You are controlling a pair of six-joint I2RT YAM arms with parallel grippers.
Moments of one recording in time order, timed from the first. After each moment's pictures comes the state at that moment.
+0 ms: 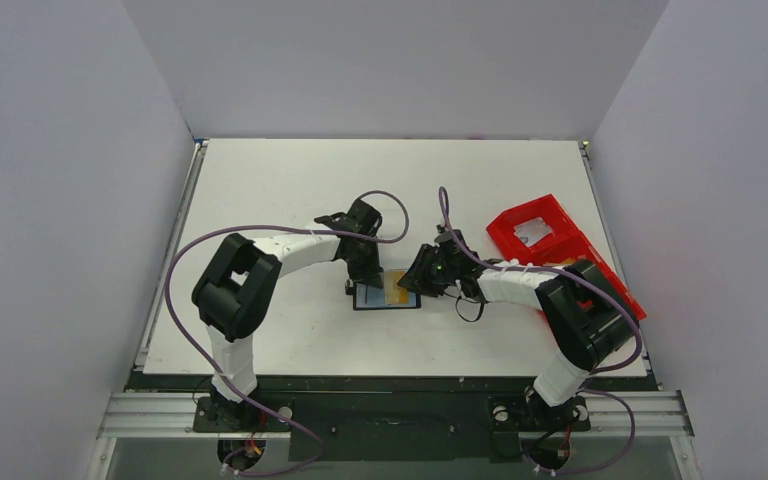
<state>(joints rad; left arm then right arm) -0.64 1.92 1.25 -0.50 0.16 -0.75 0.58 1.66 0.74 0.10 -0.22 0.91</state>
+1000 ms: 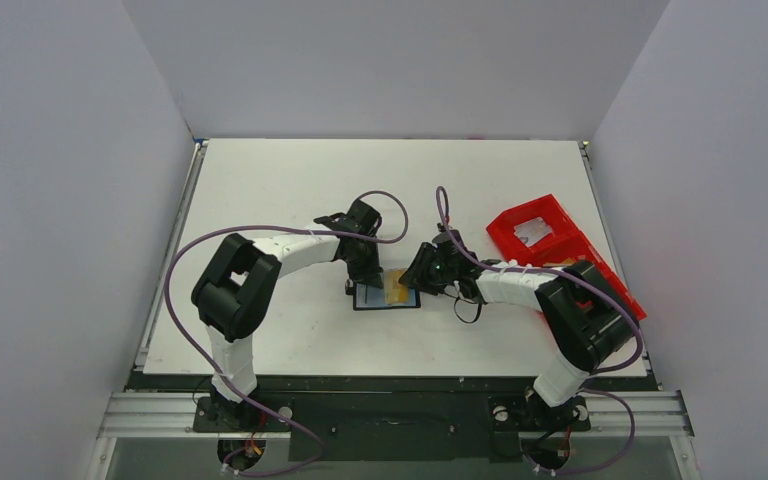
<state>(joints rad) -0.64 1.92 1.24 -0.49 0.16 -0.76 0.60 1.65 0.74 0.12 -0.16 0.90</state>
